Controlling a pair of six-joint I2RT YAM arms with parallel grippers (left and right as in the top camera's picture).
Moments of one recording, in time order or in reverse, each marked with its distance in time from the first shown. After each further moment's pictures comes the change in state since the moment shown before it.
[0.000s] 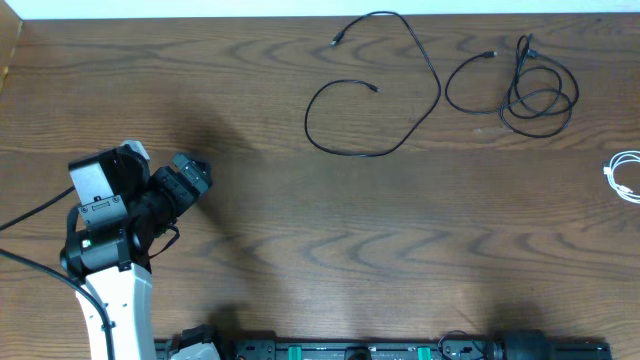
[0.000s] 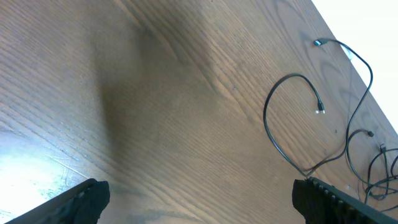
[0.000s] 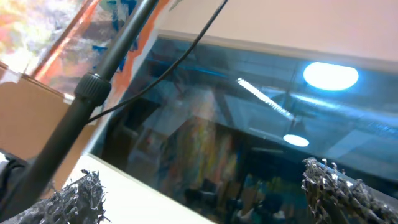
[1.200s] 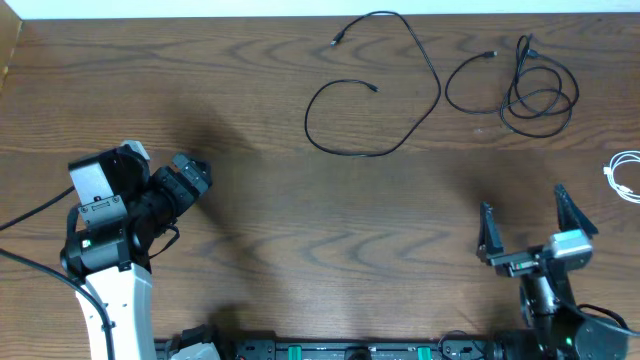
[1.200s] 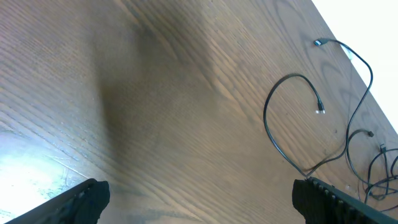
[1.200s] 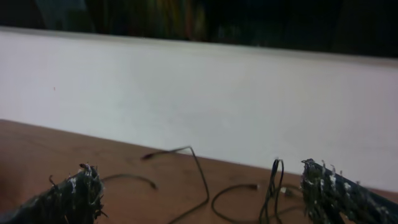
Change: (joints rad) left arm 0.000 0.000 0.000 0.000 0.000 0.000; right arm 0.000 0.000 -0.954 0.336 0.317 0.078
